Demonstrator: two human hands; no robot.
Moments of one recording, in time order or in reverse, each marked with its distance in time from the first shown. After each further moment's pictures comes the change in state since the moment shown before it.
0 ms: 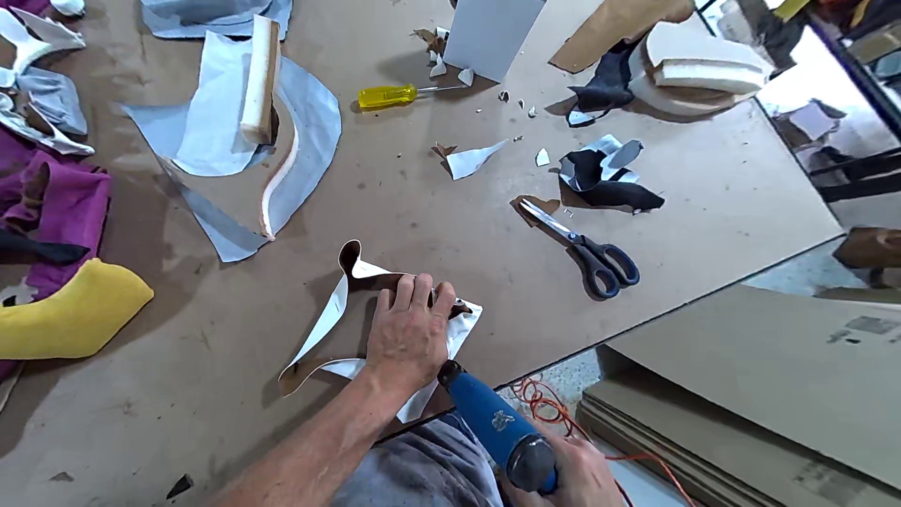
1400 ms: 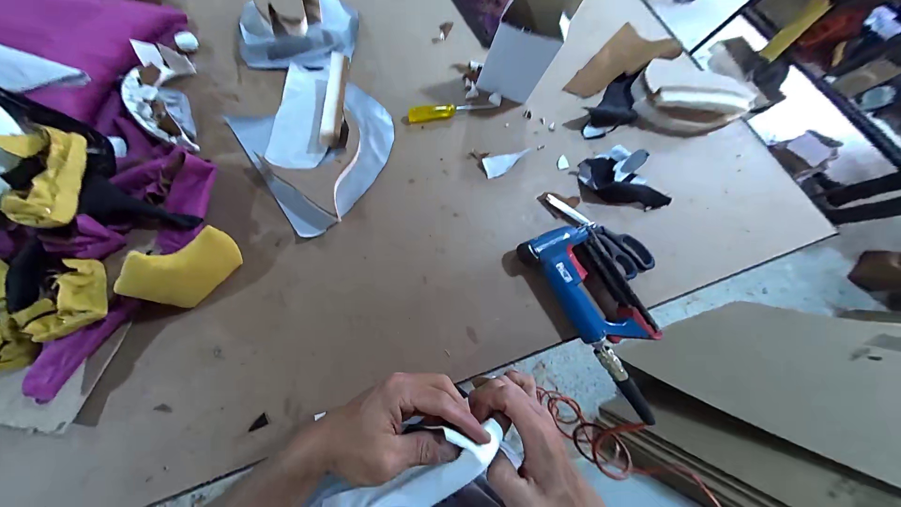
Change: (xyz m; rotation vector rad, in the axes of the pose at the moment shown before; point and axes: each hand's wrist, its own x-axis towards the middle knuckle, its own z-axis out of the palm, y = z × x) left_hand -0.128 -0.069 -0.092 -1.689 -0.500 0.345; right_hand 0.001 -0.045 0.079 0.308 0.156 -0.528
